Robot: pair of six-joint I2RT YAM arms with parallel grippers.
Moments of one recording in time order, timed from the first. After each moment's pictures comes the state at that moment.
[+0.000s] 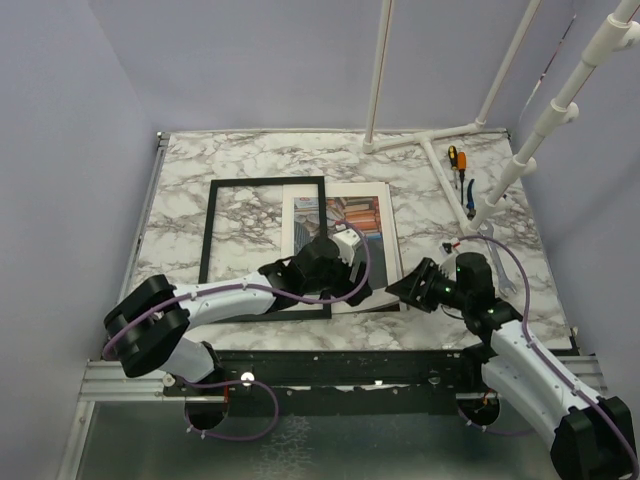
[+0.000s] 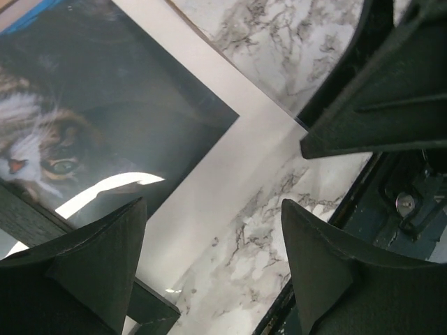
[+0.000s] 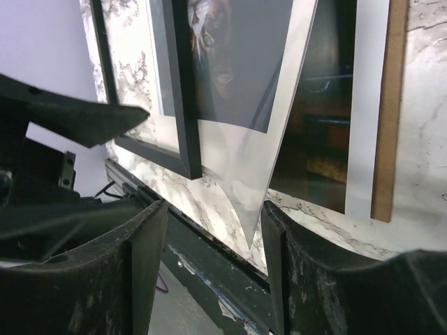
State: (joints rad) left arm -0.97 1.43 0.76 0.13 0.10 -0.38; right arm 0.30 0.71 0.25 -0.14 -0.52 0.88
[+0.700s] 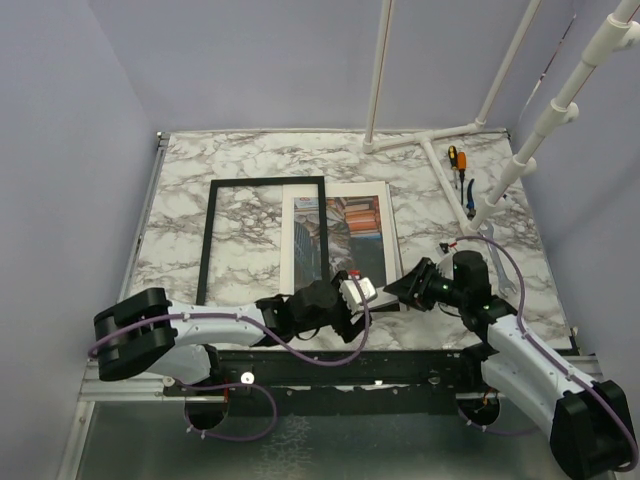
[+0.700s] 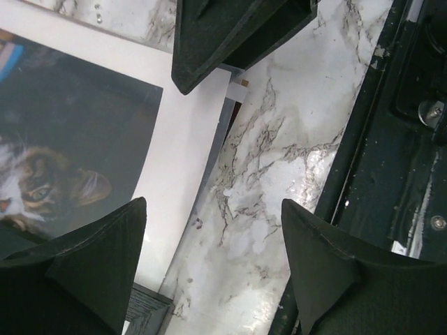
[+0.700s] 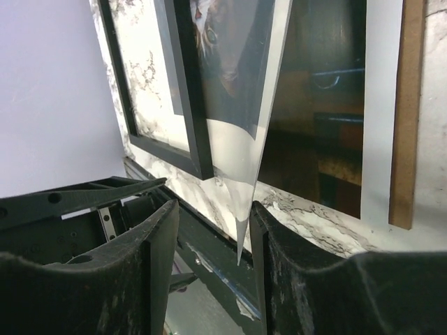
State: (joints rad) left arm -1.21 1.33 0.54 0.36 -0.04 -0.07; right arm 0.30 0.80 0.24 -0.05 -0.56 0.96
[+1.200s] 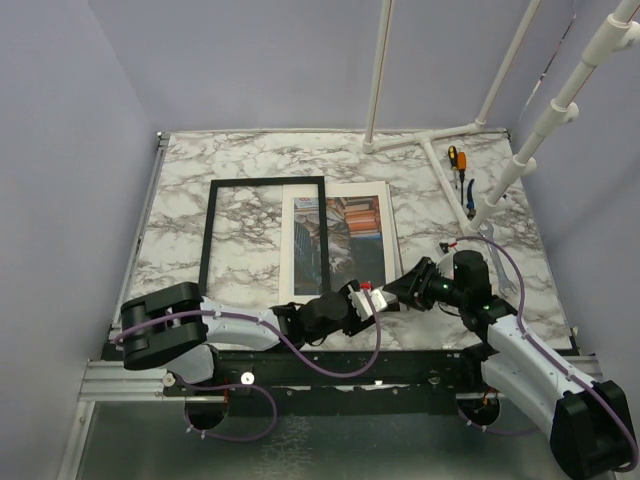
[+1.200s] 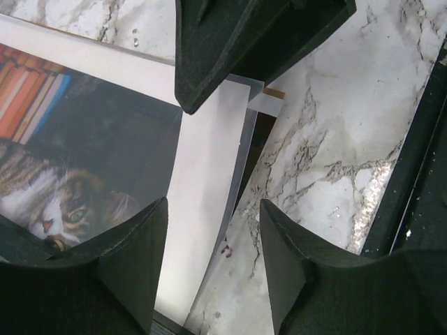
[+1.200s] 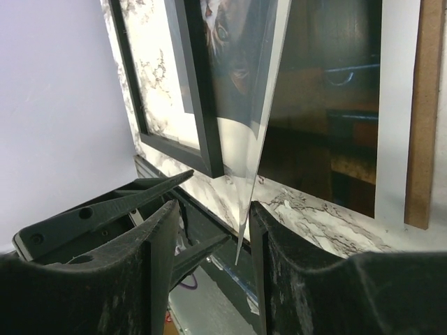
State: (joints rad) left arm -1.30 1.47 0.53 0.54 -0.24 0.09; right arm 0.30 0.80 0.24 -0.03 -0.58 1.00
